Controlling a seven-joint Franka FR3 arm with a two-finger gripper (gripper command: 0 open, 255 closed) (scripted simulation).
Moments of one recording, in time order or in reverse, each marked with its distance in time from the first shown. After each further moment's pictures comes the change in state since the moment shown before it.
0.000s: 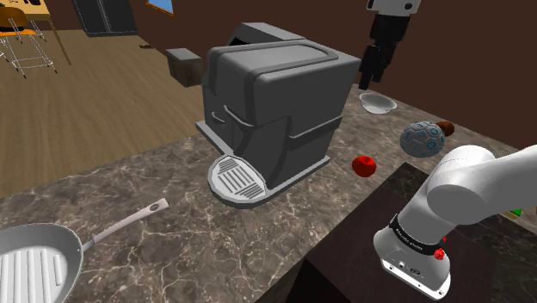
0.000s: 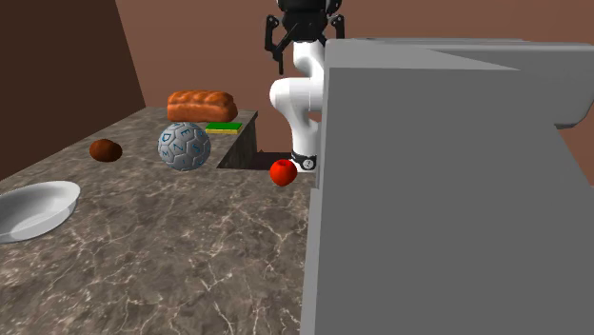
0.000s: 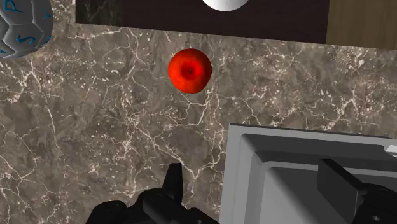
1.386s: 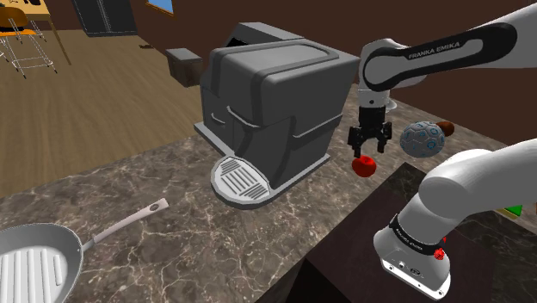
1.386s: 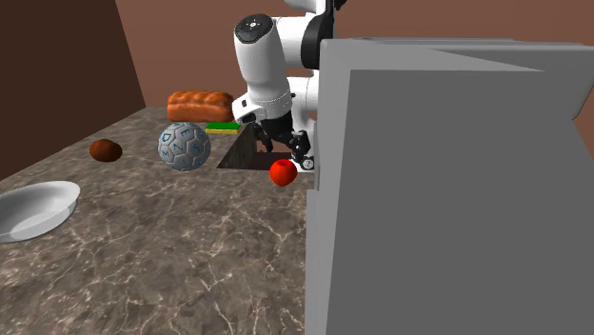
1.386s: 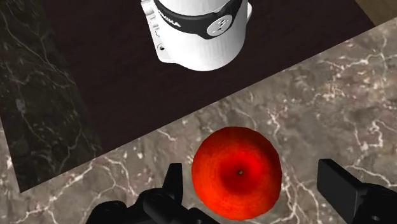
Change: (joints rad) arm -0.200 0.132 -0.055 -0.480 -0.015 0.277 0.314
